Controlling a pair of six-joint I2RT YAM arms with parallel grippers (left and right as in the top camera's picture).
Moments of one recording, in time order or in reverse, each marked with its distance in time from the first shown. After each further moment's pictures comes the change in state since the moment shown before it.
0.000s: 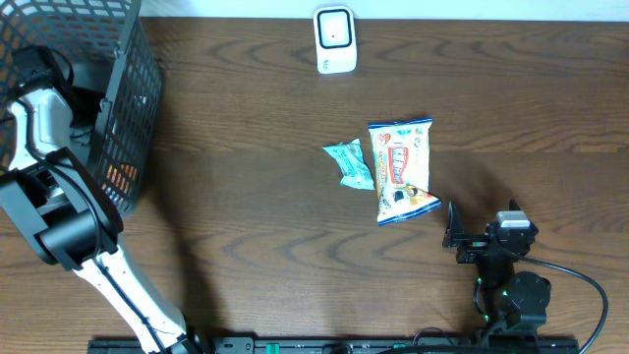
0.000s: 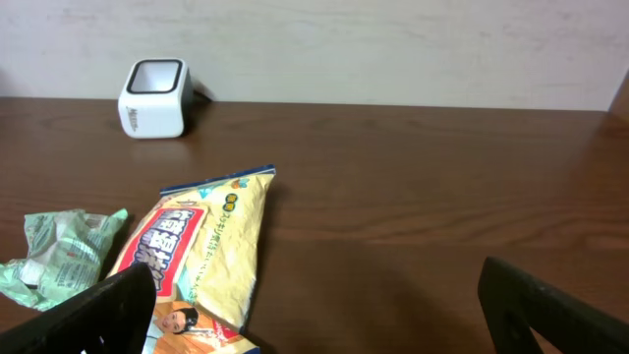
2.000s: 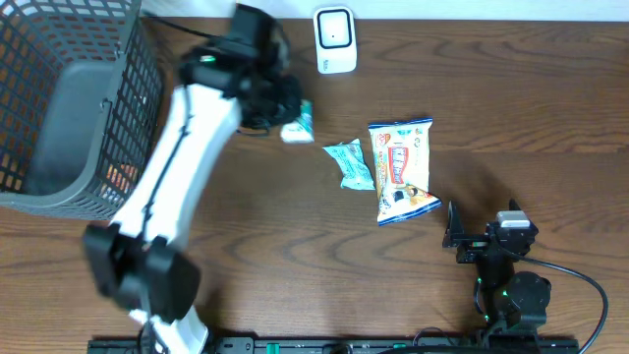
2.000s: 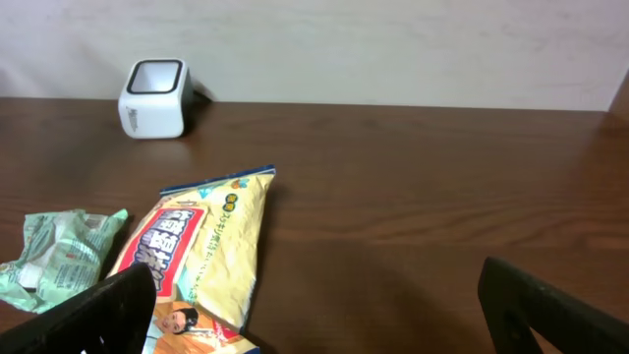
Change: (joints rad) left arm -0.816 -0.381 -0.009 -0.390 0.258 0.468; right arm 0.000 0.000 0.000 0.000 0.000 0.000
